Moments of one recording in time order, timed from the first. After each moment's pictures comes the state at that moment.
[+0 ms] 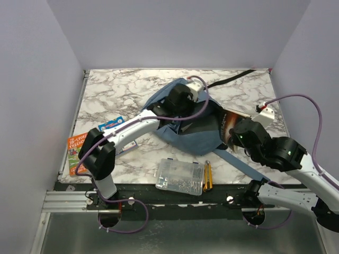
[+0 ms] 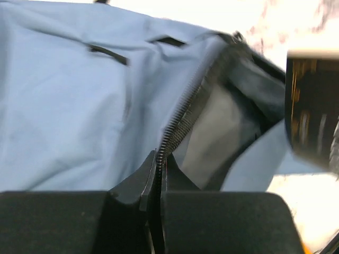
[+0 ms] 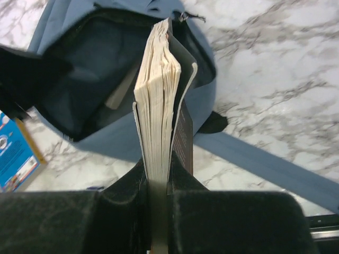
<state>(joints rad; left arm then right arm) -0.84 1.75 1.42 -0.23 -0.03 -0.09 0.93 0.85 1.17 -1.10 0.79 0.96</state>
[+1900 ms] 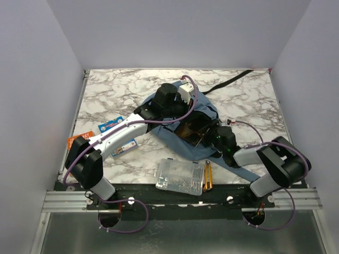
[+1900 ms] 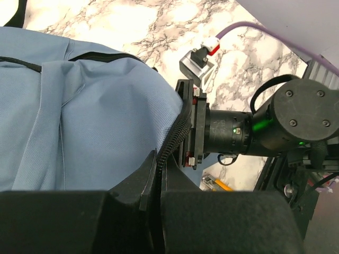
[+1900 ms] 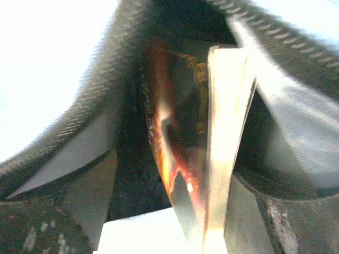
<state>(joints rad) -0.74 1.57 1.29 -0.14 0.39 -0.19 0.55 1.57 0.32 0.92 0.08 1.42</state>
